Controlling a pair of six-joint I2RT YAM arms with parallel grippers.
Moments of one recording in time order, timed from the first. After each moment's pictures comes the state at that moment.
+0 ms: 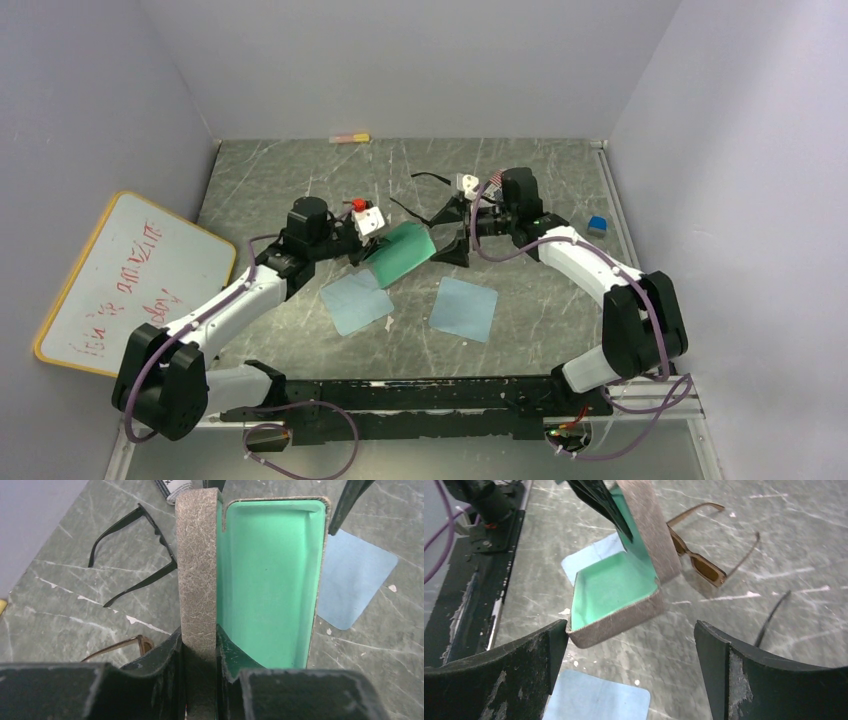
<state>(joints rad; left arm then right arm) -0.45 1.21 0.75 0.08 0.61 0.42 0.39 1.47 0.96 0.02 -1.11 -0.40</state>
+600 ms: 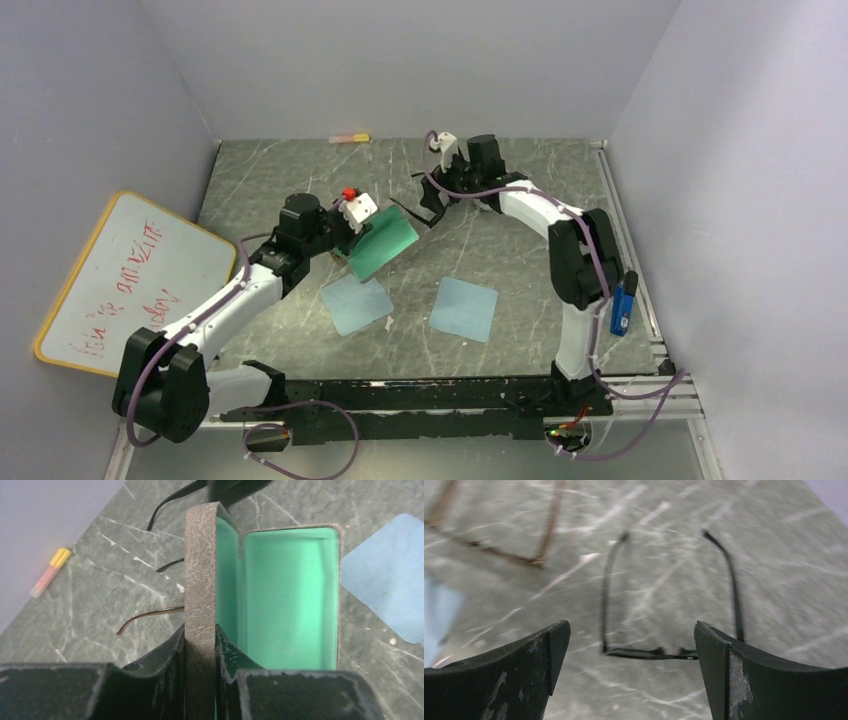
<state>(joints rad) -0.40 1.19 0.76 0.09 0.38 0.40 0.39 1.92 1.41 -0.07 -0.57 -0.29</state>
